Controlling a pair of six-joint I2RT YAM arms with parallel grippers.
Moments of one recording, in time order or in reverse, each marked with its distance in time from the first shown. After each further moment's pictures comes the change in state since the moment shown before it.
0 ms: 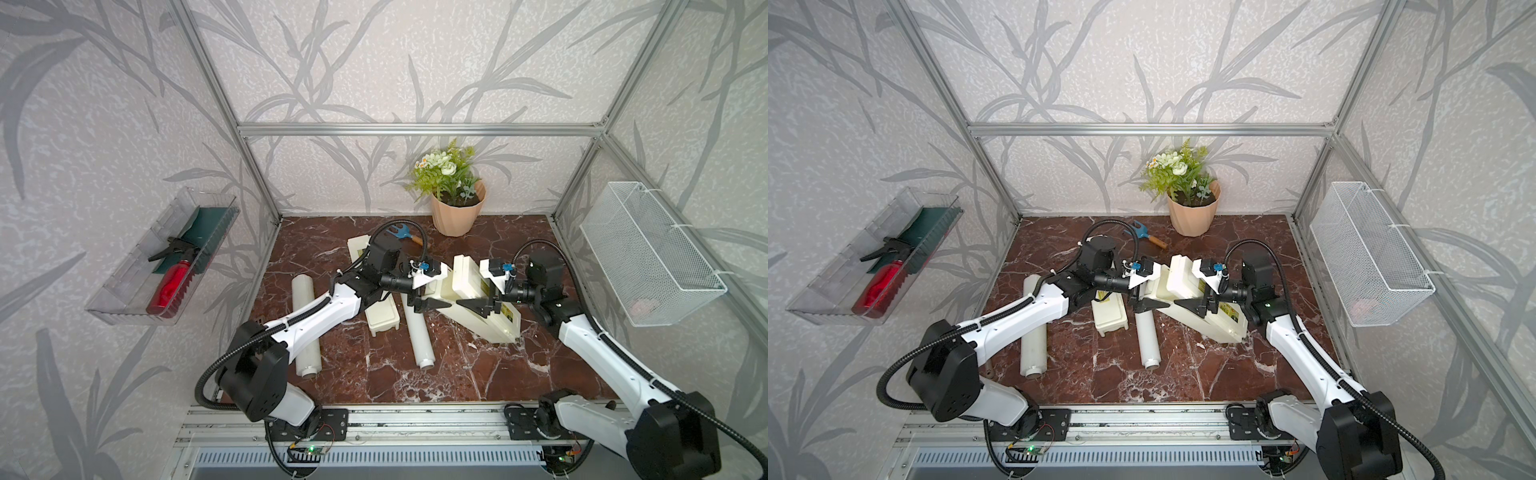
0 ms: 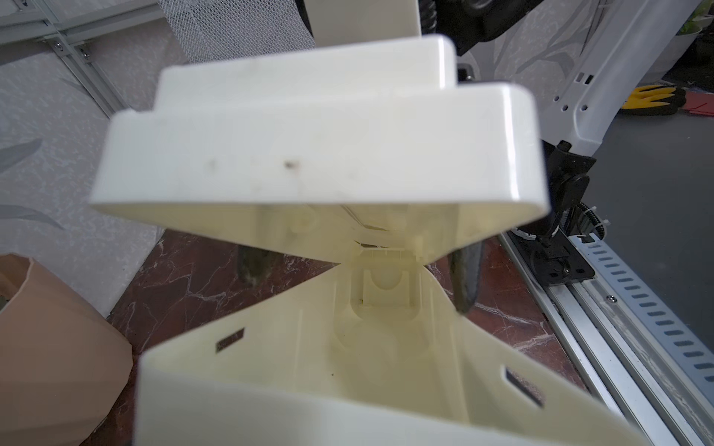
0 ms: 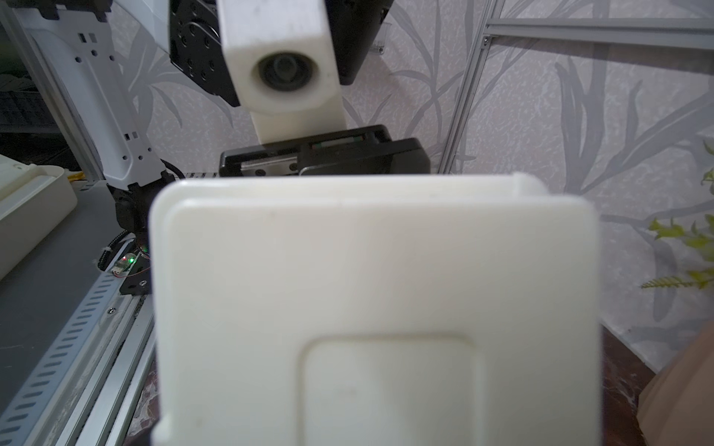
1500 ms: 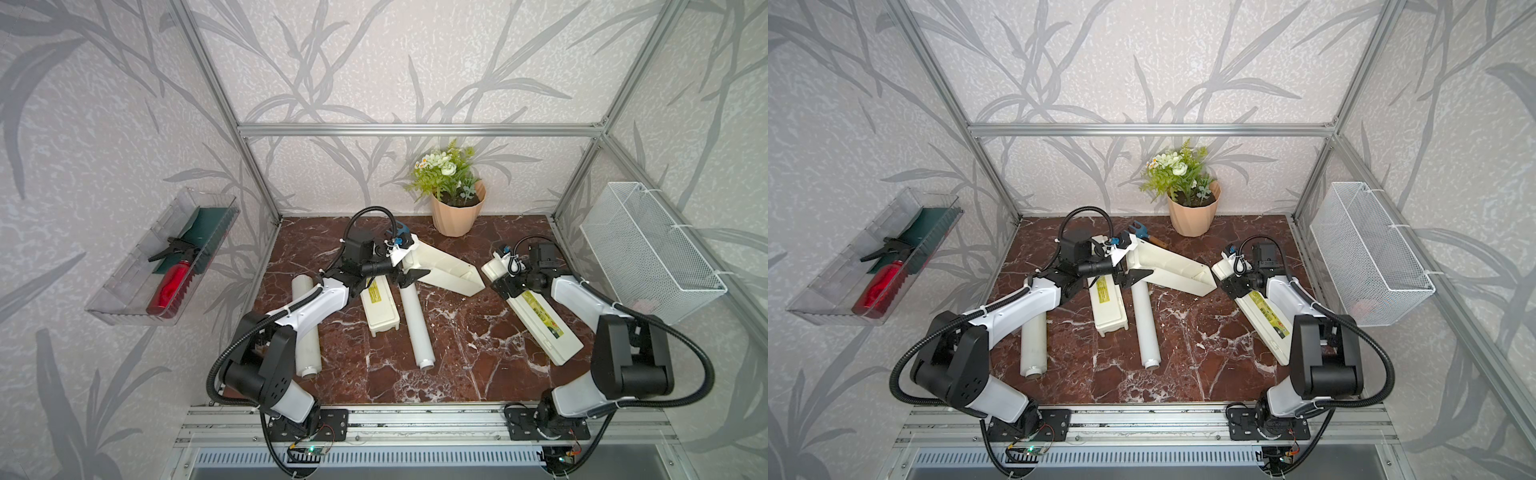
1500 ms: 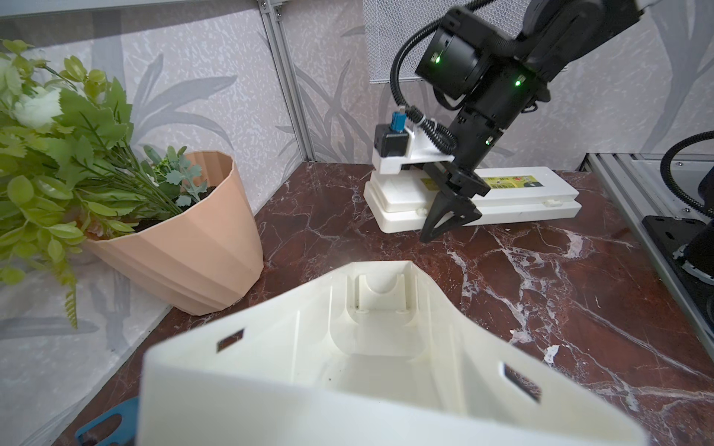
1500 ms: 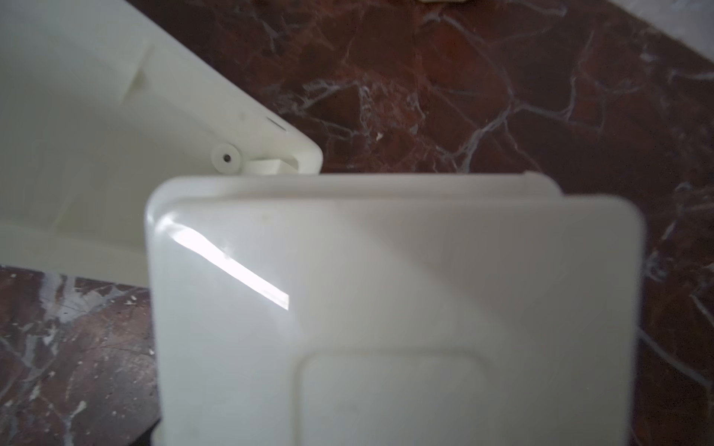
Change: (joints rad) left arm 0.198 0.053 -0.064 0.242 -0.119 -0.177; right arm -0.243 0.488 0.215 -0.413 0.792 -0.137
